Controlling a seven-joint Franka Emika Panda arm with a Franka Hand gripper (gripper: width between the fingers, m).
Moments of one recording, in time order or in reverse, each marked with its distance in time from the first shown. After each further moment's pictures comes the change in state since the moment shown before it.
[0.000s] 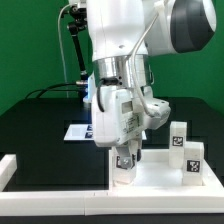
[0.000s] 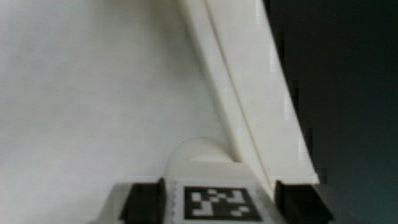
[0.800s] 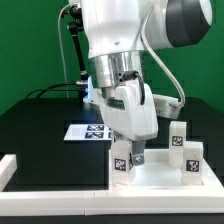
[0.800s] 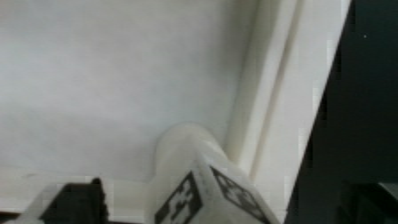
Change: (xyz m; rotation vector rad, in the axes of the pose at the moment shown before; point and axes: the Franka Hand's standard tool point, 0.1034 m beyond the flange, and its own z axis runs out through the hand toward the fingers) arm 0.004 0.004 -0.006 -0.037 -0.023 -0.693
